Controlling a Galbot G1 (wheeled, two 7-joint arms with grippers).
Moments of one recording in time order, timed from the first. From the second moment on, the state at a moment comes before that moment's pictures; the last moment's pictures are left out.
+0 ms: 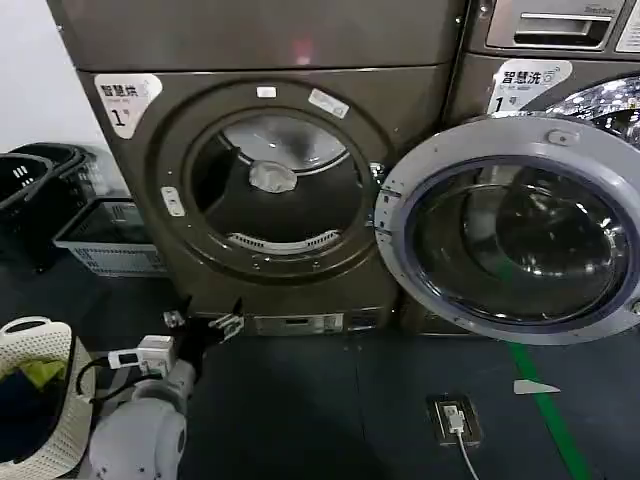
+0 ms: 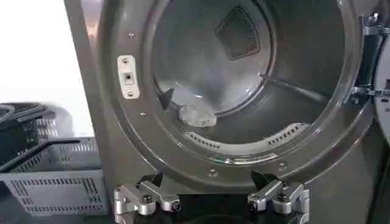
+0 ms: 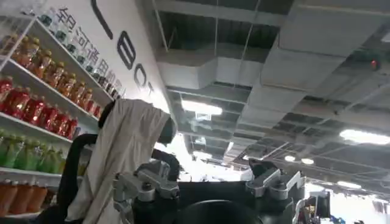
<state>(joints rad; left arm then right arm) 1.27 -1.50 -0.54 -2.24 0.06 0.74 0.08 -1.69 0.89 2.45 1.49 0.32 -0.21 -0.15</state>
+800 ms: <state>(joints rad) 1.26 -1.51 -0.52 -2.23 0.06 0.74 0.08 -1.68 0.91 2.46 1.49 0.32 -0.18 -0.12</state>
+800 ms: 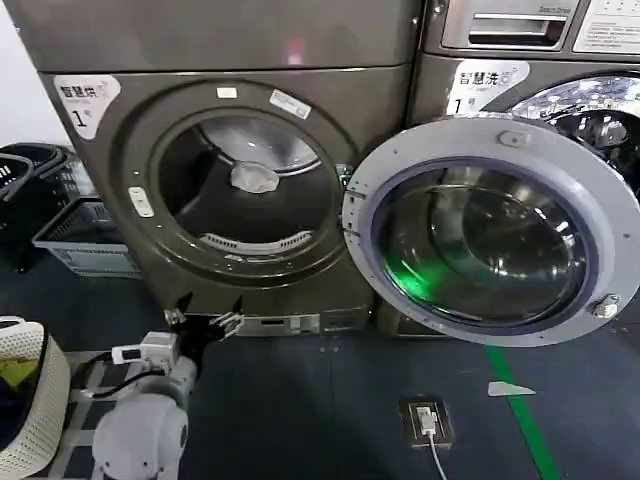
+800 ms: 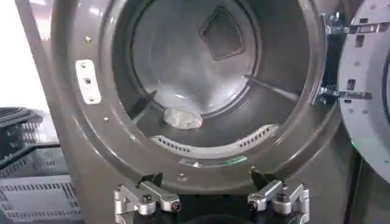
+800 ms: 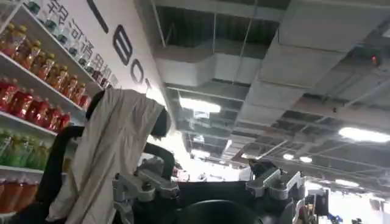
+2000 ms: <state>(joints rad) 1.27 -1.53 -0.52 -2.21 0.08 0.74 0.09 -1.66 0.92 2.42 1.51 0.32 -0.19 -0.12</state>
